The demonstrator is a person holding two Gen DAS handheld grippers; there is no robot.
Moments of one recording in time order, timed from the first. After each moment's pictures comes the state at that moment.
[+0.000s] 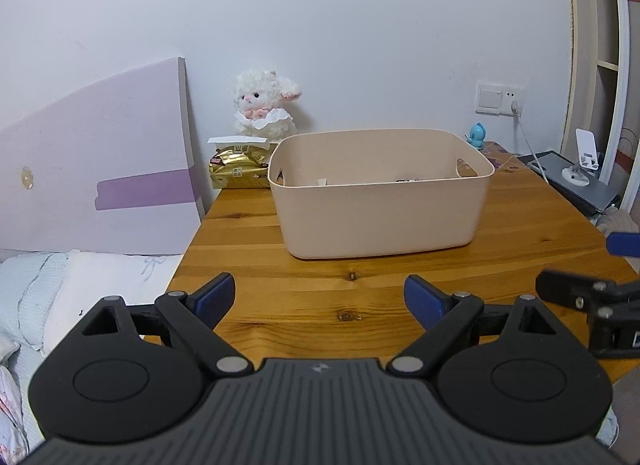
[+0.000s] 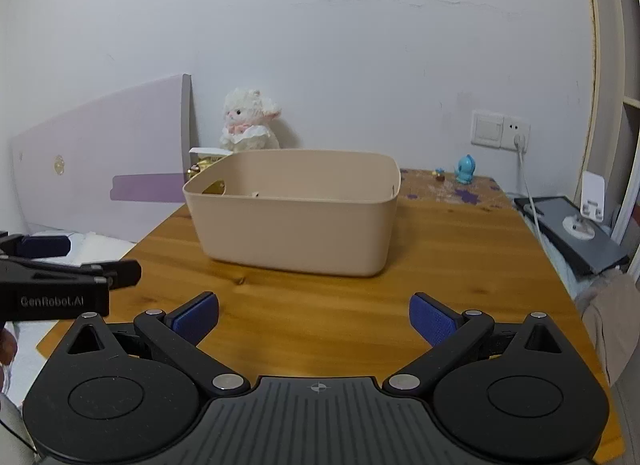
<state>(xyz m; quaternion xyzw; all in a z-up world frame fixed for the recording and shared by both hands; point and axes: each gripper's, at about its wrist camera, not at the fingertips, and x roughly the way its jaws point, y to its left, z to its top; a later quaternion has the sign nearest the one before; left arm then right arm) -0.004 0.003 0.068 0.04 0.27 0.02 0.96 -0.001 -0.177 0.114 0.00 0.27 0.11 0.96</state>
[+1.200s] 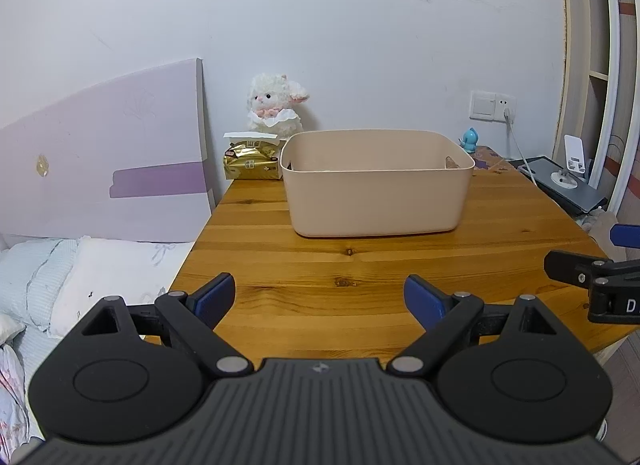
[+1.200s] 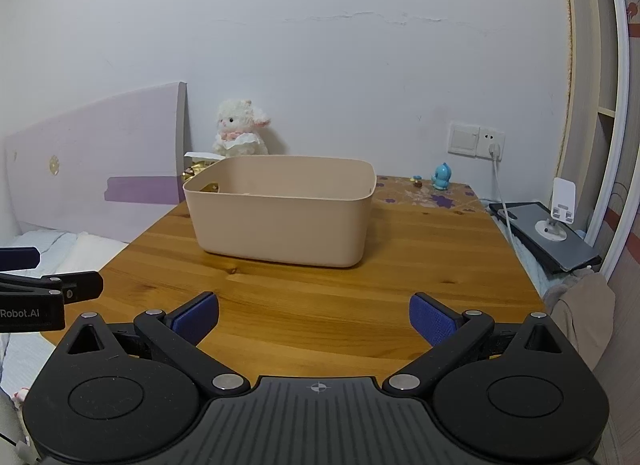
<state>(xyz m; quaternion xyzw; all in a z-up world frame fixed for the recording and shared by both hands) -0.071 0.003 0.077 0.02 0.26 0.03 0.97 -0.049 -0.187 0.127 -0.01 0.25 0.08 0.96</state>
